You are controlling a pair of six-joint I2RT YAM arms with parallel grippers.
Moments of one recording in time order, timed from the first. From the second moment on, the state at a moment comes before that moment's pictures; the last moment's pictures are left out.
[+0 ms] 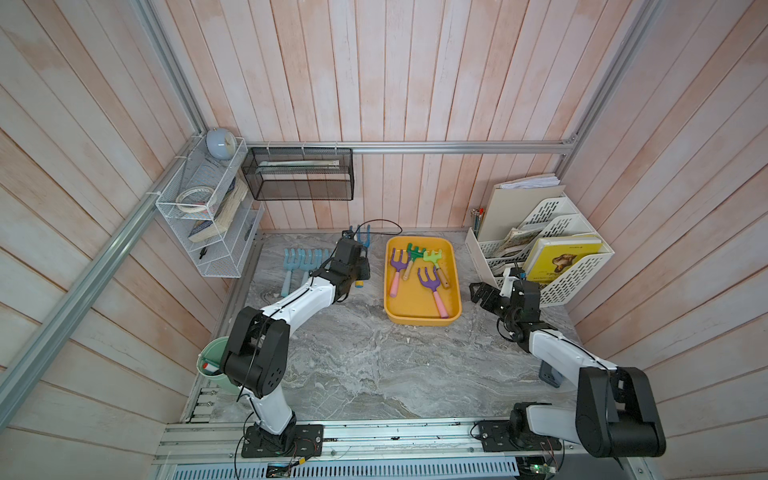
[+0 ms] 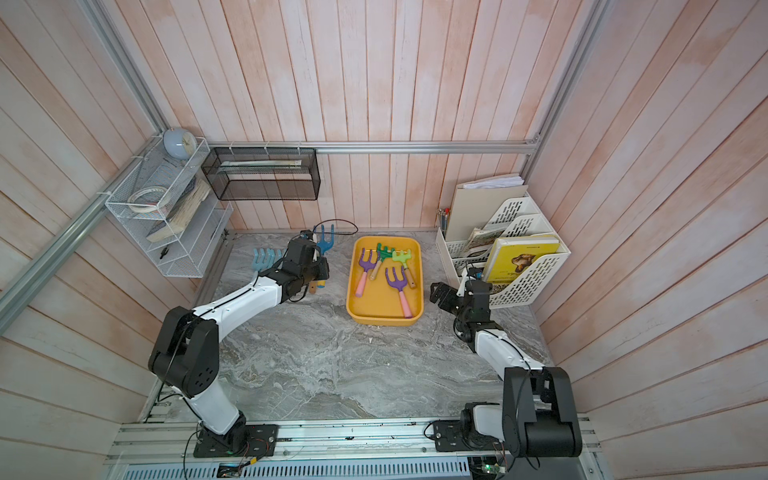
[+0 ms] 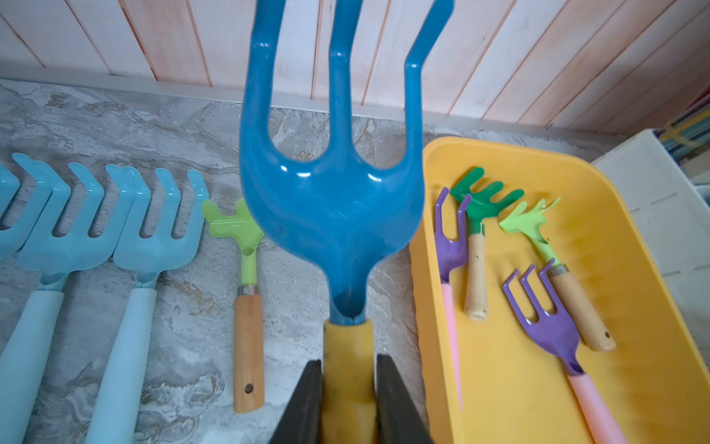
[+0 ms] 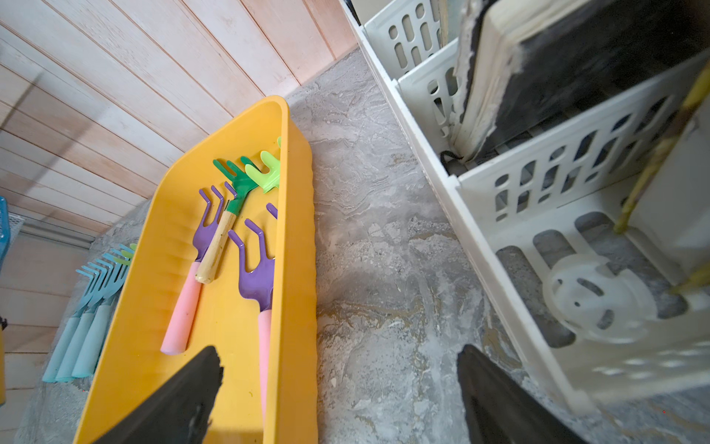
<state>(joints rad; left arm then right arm) -0.43 1.76 1.25 -0.14 -0.12 -0.38 0.04 1.29 0.54 0.22 -0.21 0.52</state>
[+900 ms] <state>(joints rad) -0.39 2.18 1.51 -0.20 -0.01 -0.39 0.04 1.30 0.54 0.22 -0.21 0.52</state>
